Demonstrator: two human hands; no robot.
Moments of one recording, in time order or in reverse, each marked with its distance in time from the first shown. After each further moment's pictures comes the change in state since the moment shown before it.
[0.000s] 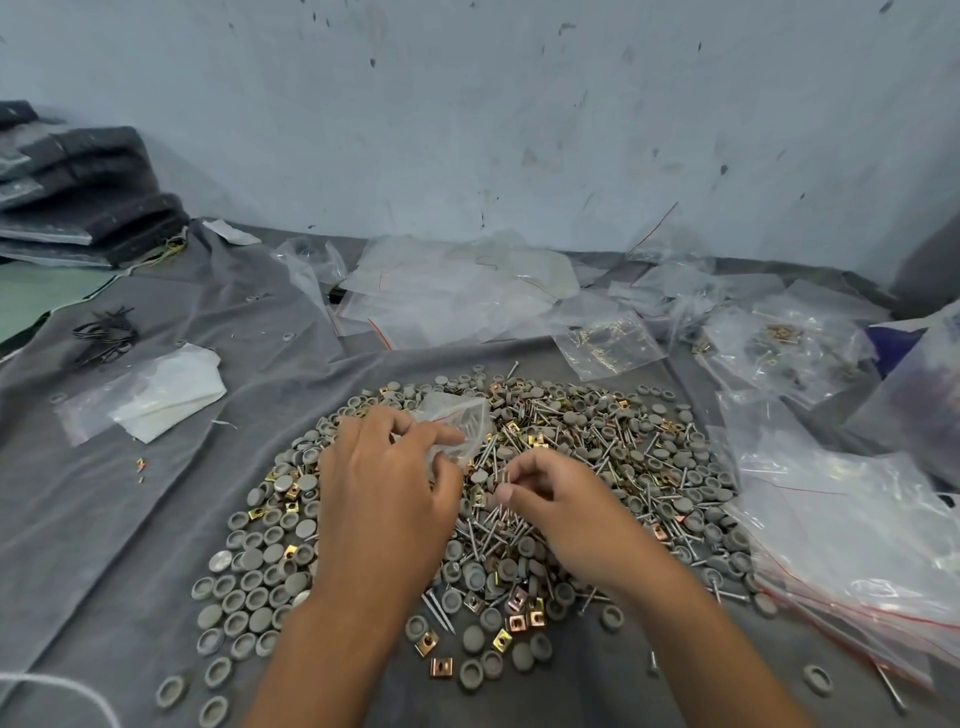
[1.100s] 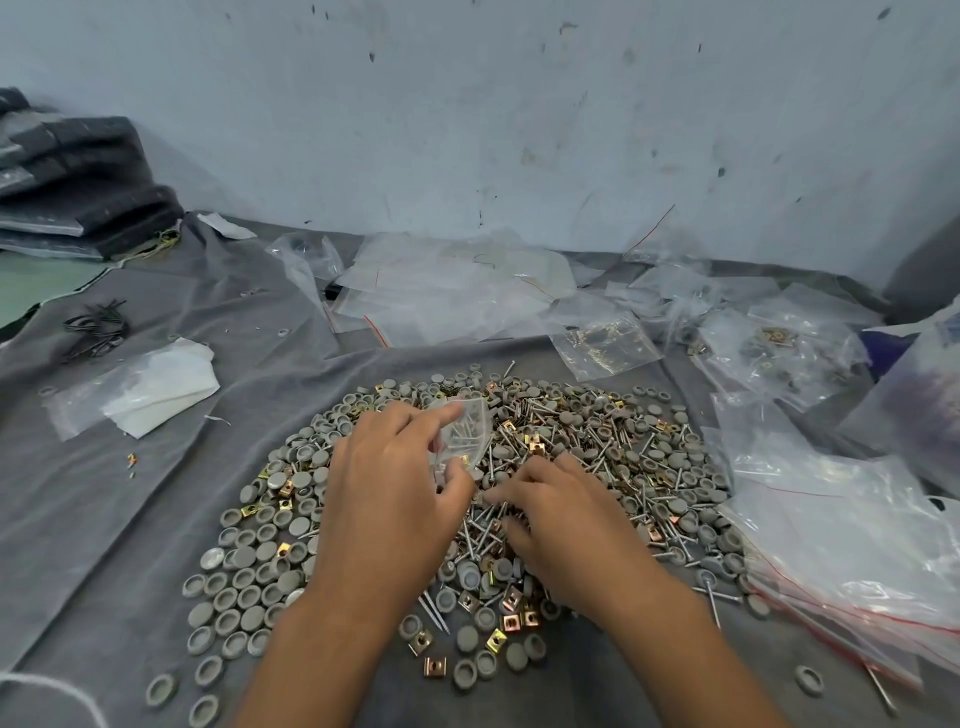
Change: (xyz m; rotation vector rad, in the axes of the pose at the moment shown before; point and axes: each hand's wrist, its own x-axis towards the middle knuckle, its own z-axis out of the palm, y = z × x) left_hand 0.002 0.004 -0.005 -0.121 -0.034 0.113; right_hand 0.002 0.018 0.008 -0.823 0.111 -0.274
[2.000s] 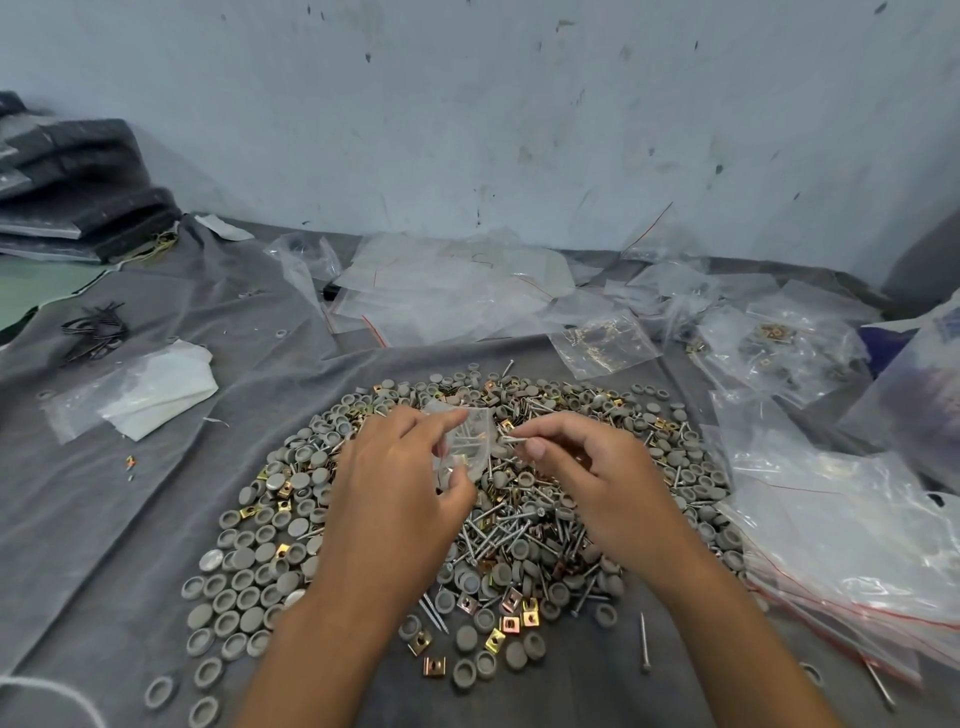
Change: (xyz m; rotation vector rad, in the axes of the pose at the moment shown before) left_hand 0.000 -0.001 0.004 -0.001 -0.052 0.002; right_hand -0.001 0.013 -0.035 0.720 0.222 0.054
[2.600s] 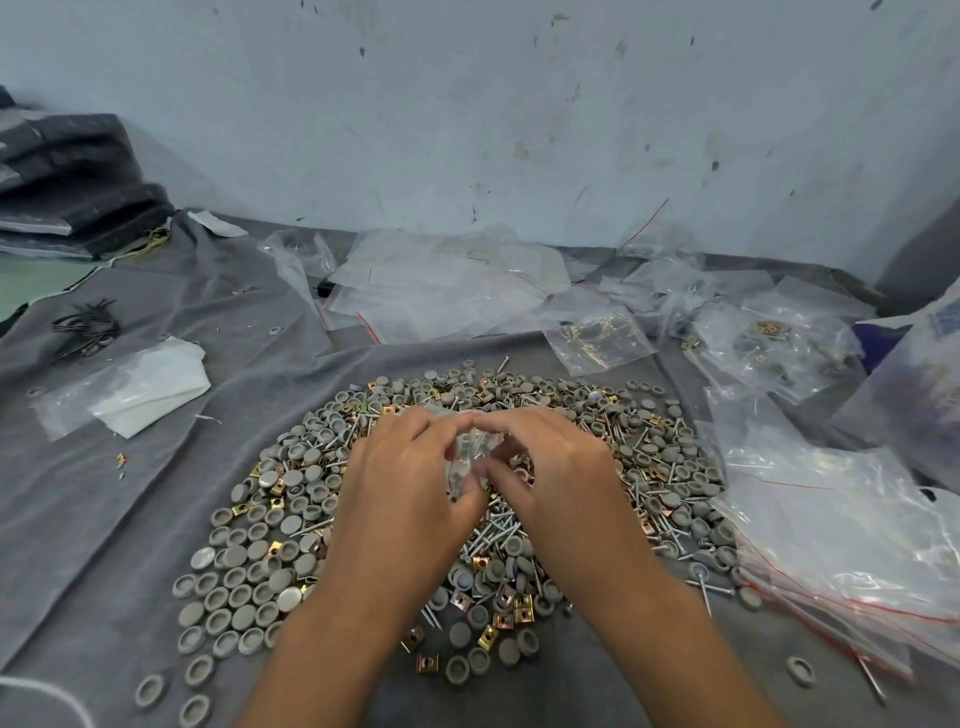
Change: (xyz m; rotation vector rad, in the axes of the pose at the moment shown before) left_hand -0.002 0.005 0.009 0.047 0.002 0.038; right_hand -0.007 -0.021 0.027 -0.300 0.153 -0.284
